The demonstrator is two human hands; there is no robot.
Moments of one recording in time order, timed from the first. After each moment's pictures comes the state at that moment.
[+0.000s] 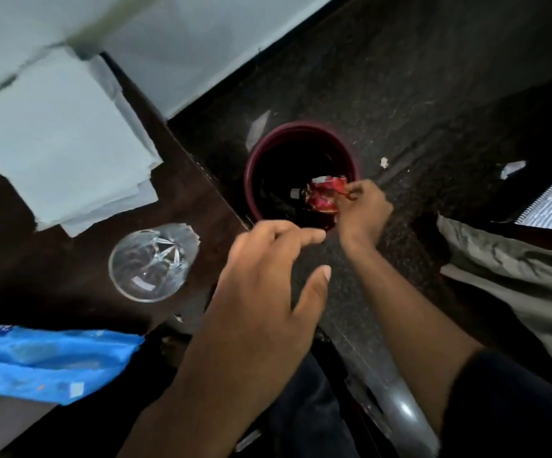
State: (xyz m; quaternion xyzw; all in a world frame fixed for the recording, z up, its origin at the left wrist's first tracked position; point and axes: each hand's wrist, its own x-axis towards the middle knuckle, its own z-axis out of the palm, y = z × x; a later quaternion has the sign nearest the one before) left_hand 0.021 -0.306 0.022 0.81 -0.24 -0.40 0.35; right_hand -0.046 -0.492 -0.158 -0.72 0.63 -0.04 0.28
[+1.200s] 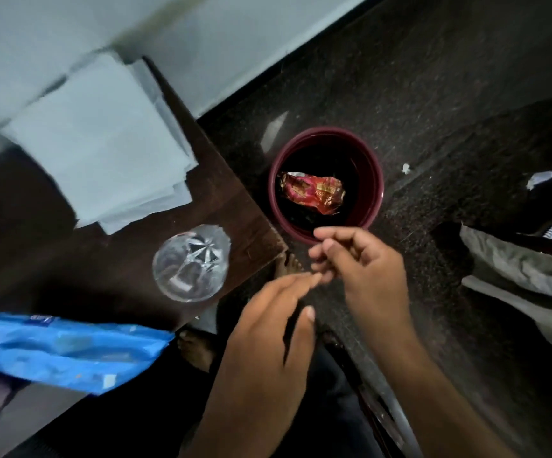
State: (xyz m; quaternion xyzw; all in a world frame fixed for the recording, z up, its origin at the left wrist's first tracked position) left_hand -0.009 -0.263 0.002 0.80 -0.13 -0.41 0.41; right_hand -0.051 -0.408 -0.035 -0.59 0.52 -0.01 0.62
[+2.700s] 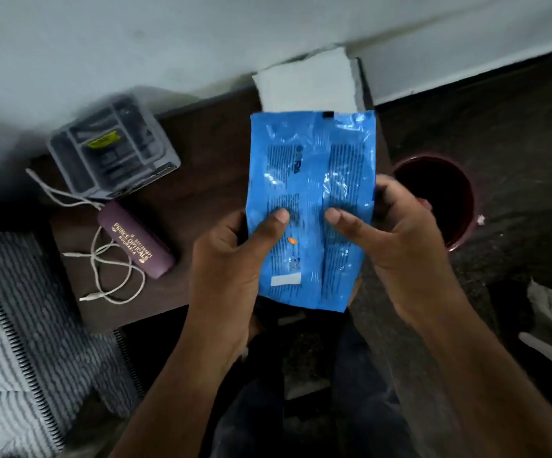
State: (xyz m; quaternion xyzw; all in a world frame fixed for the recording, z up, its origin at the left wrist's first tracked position) left_hand 0.044 -0.077 0.046 0.62 0.24 -0.26 0.71; right_hand 0.018 -0.249 0.037 -0.64 0.29 0.07 0.71
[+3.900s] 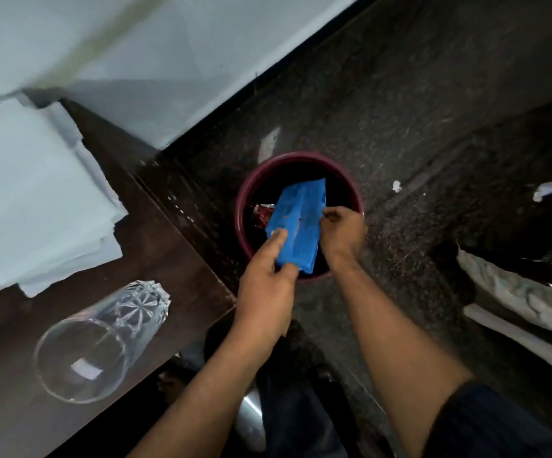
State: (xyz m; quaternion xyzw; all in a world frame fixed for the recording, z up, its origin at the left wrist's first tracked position) left_hand 0.011 -0.391 -0.129 0.72 0.13 -0.49 0.47; right_hand -0.020 -0.526 -0.235 -0.67 0.63 0.06 0.39
